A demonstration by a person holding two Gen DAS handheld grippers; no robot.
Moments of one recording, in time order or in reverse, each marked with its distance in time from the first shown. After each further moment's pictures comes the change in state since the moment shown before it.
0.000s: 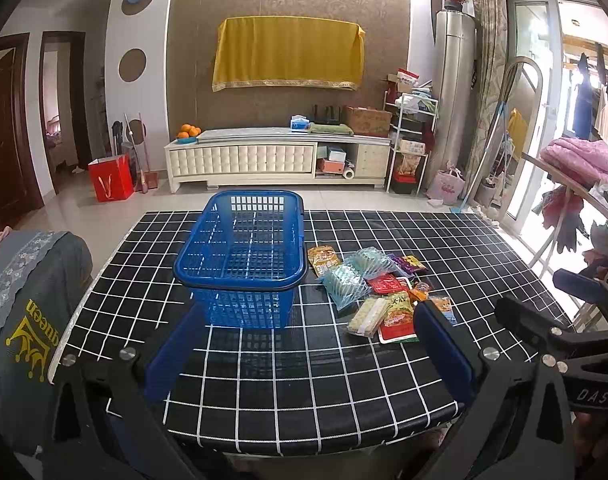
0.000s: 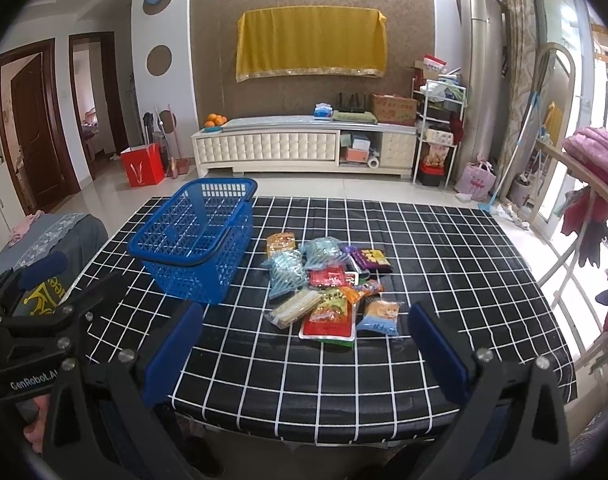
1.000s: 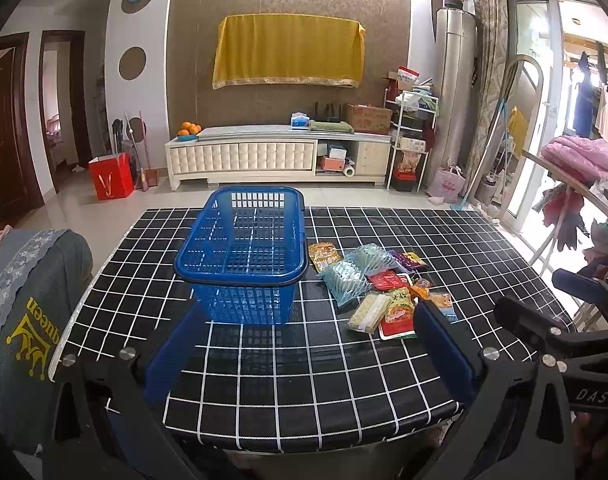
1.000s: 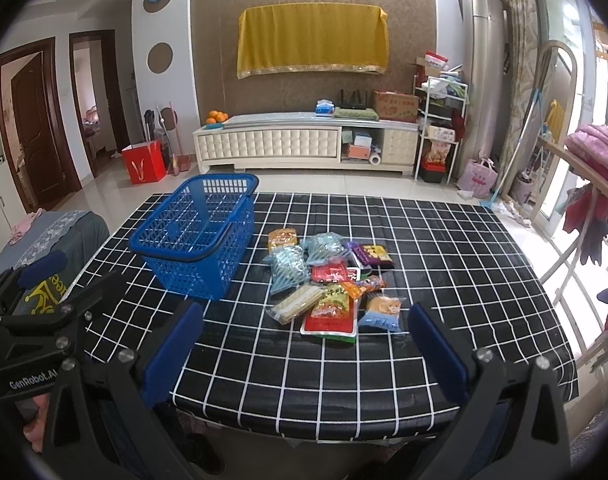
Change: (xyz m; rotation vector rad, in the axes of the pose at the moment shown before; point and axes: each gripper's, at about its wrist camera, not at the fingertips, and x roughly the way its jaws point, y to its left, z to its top) left arm 0.003 0.002 -0.006 -0.003 0.010 0.004; right arm 0.000 0.000 -0.003 0.000 0.010 0.007
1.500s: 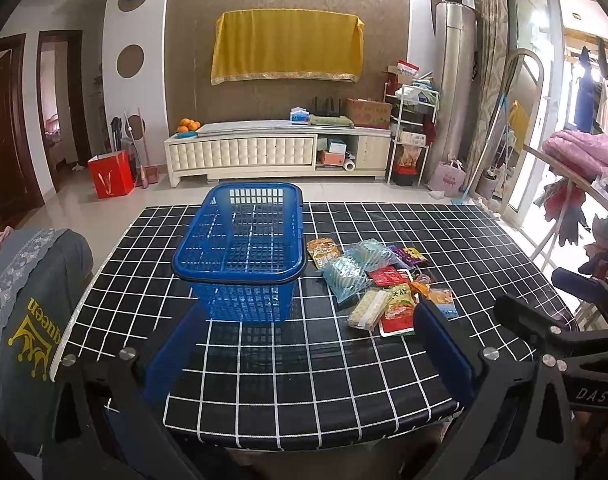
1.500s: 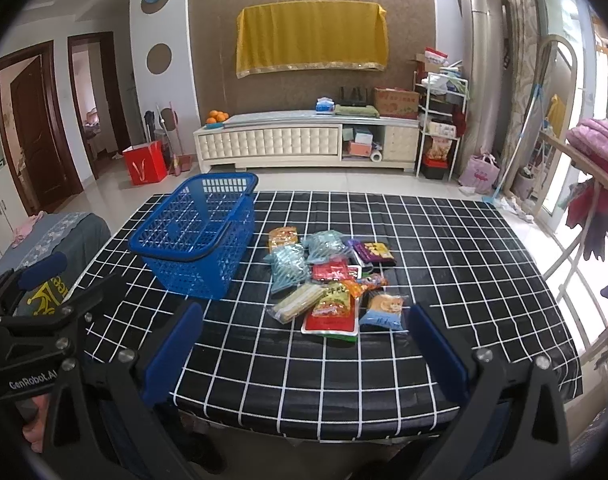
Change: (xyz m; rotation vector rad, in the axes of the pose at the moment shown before) left arm 0.005 -0.008 0.006 0.016 0.026 0.004; right arm 0.005 -0.006 -0.001 0.014 0.007 0.007
